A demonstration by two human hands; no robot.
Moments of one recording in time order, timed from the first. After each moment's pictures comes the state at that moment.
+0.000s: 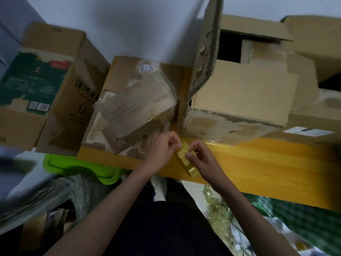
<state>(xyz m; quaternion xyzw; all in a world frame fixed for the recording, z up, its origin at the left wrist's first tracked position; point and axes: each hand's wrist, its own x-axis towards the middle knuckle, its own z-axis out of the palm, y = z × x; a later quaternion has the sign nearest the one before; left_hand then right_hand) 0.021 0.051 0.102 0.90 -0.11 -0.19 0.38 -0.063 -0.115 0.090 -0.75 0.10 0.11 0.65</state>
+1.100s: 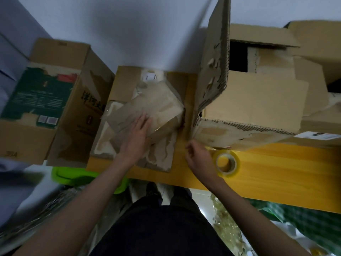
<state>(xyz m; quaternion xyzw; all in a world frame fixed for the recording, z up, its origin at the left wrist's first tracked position) 0.101 0.145 0.062 0.97 -0.19 -0.10 0.12 -0.016 -0.078 0.049 -0.92 0.06 0.00 0.39</state>
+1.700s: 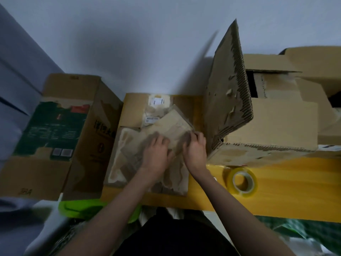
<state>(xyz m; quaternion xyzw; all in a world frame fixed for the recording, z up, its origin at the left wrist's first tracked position) 0.135 0.134 0.097 0.97 -0.23 -0.09 0.08 0.100 -0.006 0.066 -0.91 0.23 -0.05 0.33</state>
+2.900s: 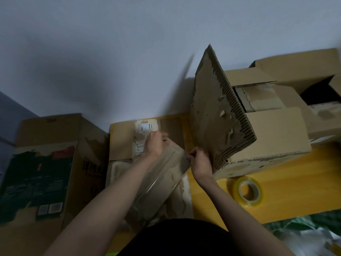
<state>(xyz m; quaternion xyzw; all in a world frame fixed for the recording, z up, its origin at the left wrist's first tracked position) 0.300 0.083 0.062 0.93 -0.22 -0.15 0.25 0.144 -0.026 0.064 -0.84 0.38 0.00 0.38</state>
